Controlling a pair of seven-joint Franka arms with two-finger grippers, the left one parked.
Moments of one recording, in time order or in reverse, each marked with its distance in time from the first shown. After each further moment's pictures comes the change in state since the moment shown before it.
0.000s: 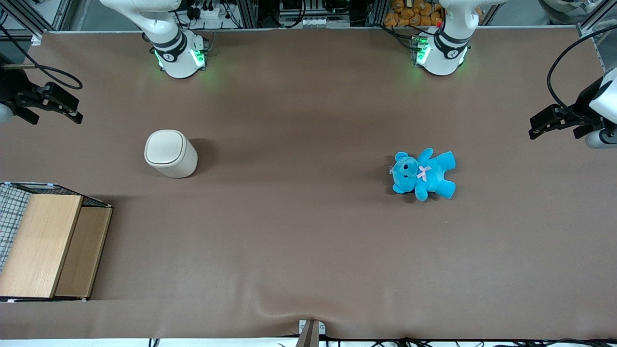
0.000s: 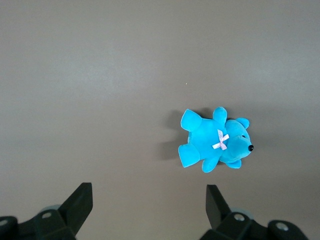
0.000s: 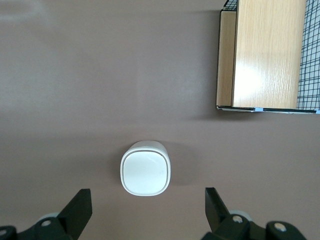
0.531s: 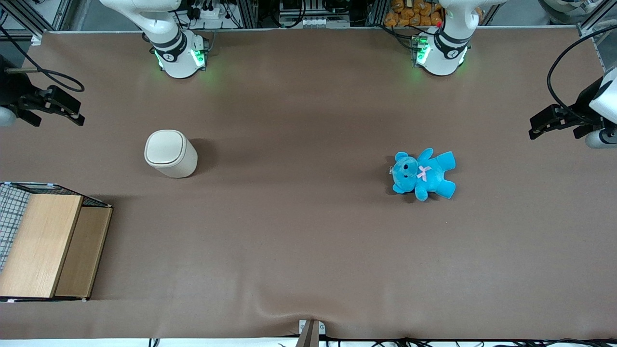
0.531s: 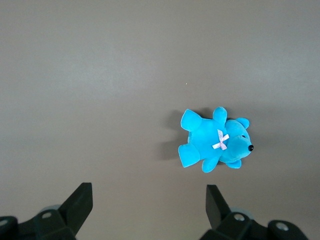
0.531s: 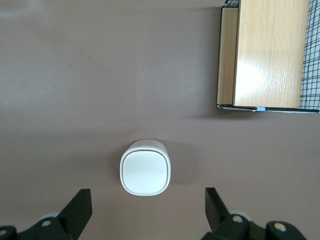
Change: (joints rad) arm 0.000 0.020 0.000 -0.001 0.000 -0.001 0.000
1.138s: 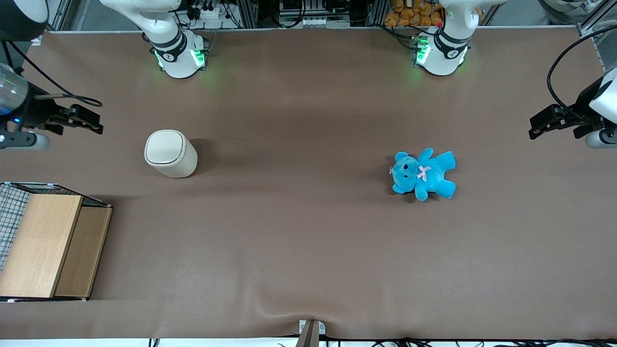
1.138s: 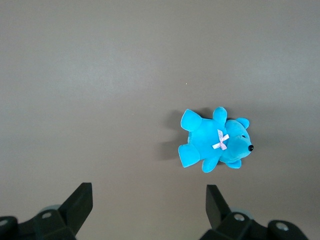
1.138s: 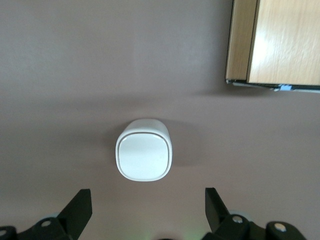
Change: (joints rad) arm 0.002 0.063 0.003 -0.056 0.001 -0.040 0.000
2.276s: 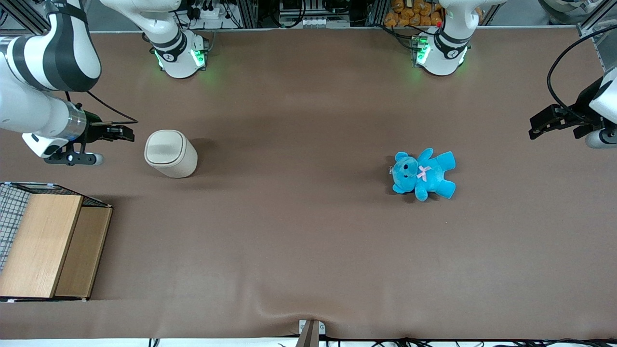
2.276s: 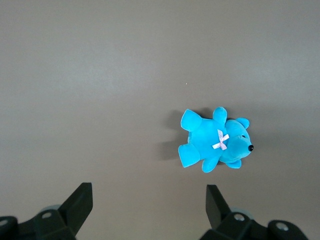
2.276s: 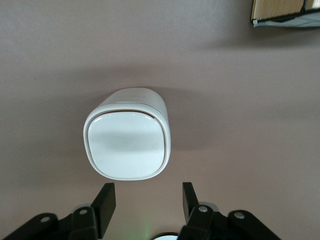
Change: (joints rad) arm -0.022 -0.020 -0.016 -0.372 0.021 0.217 0.000
